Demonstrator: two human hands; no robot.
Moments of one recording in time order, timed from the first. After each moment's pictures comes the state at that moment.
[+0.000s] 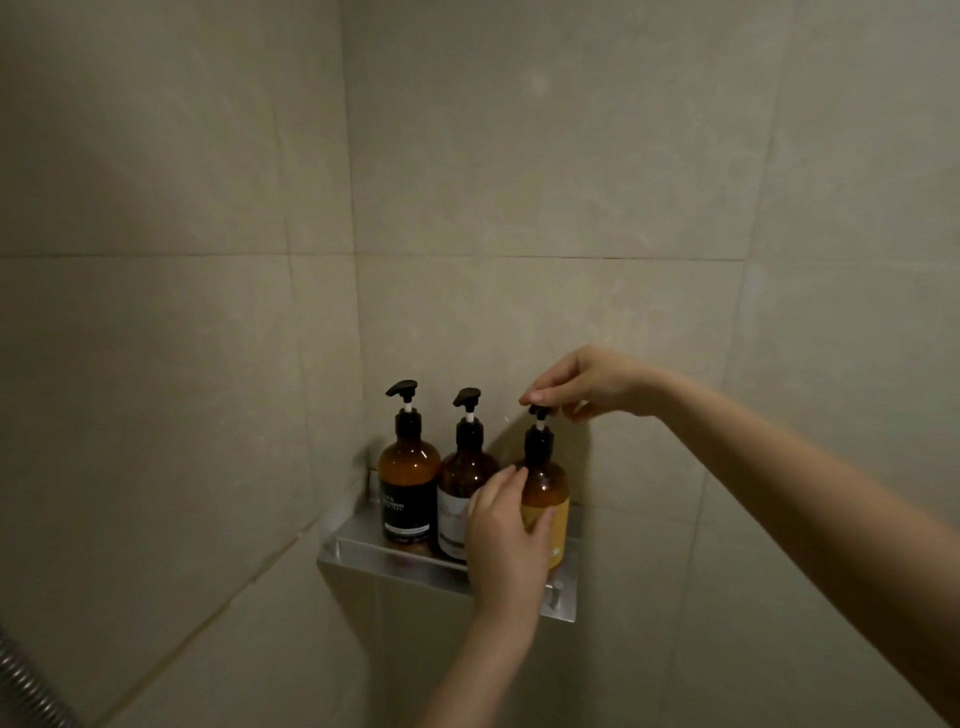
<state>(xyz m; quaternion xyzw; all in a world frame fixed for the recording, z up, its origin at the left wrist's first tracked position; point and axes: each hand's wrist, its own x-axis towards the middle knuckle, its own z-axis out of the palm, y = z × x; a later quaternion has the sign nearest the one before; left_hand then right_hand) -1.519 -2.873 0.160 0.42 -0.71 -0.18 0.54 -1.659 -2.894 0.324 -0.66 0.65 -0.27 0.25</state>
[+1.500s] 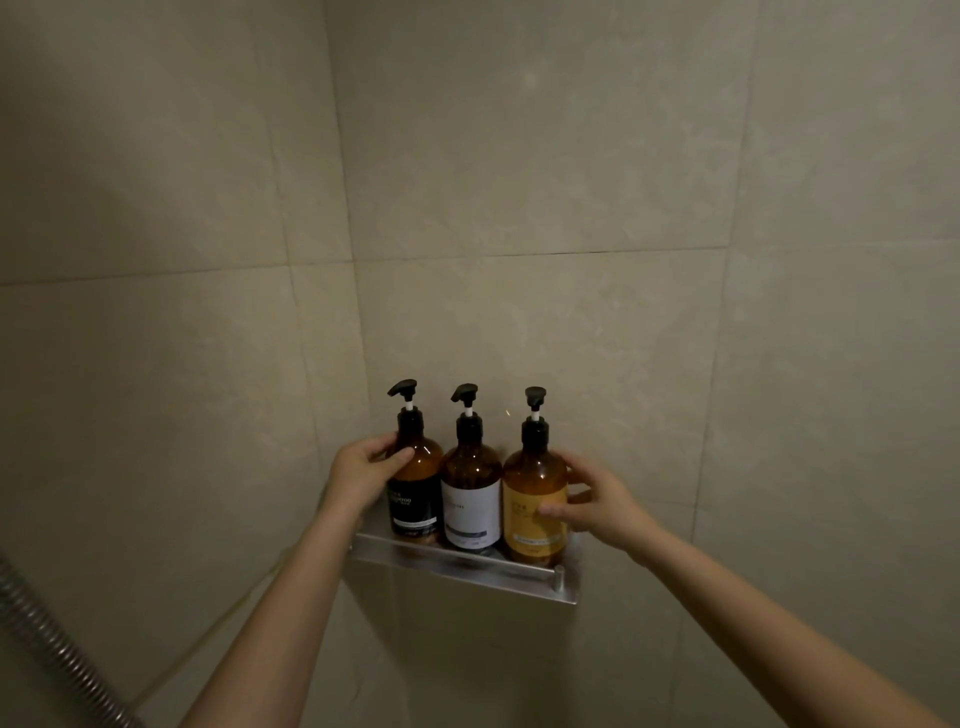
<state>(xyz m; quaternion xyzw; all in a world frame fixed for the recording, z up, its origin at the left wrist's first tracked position) -1.400 -2.991 0.194 0.44 -0.63 -0.41 0.49 -1.653 -2.866 0.174 -0.59 0.61 -0.46 0.25</state>
